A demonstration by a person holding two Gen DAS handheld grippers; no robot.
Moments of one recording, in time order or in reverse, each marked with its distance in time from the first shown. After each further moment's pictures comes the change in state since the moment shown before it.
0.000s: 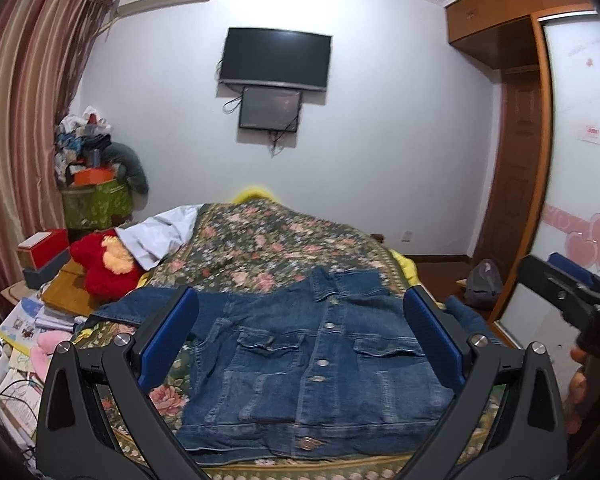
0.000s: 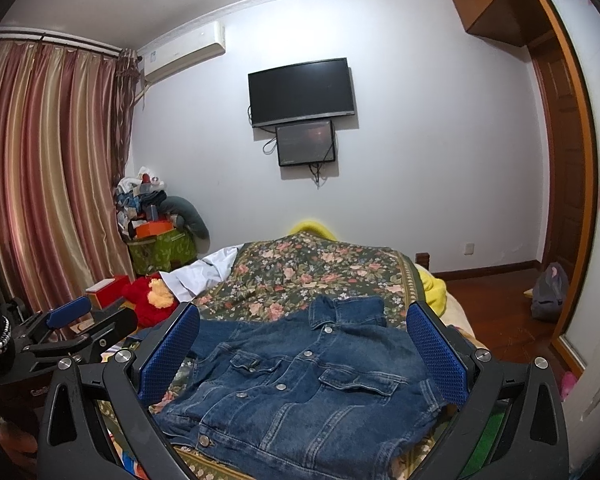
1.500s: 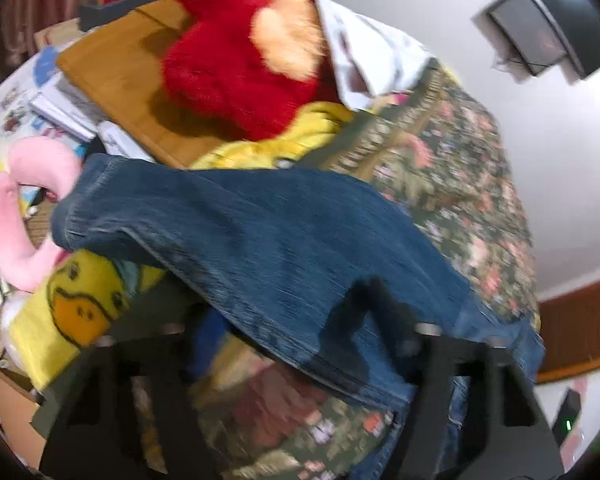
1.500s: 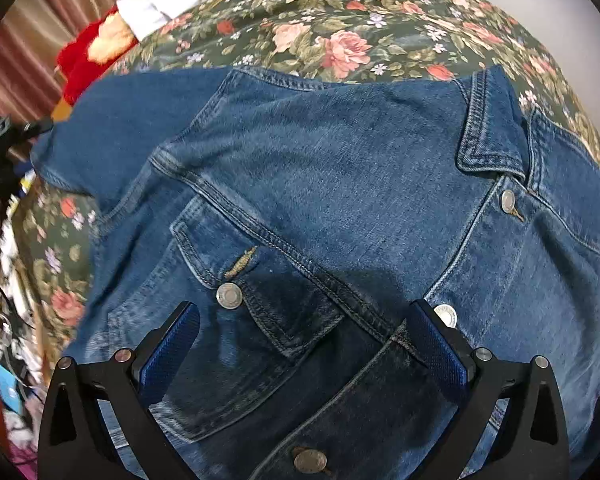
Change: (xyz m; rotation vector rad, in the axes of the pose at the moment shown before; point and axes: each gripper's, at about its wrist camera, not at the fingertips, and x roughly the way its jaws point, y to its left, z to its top) left arm 0.305 0.388 -0.099 -0.736 0.611 0.268; right arm 0.438 0.084 -0.148 -0.256 1.049 0.146
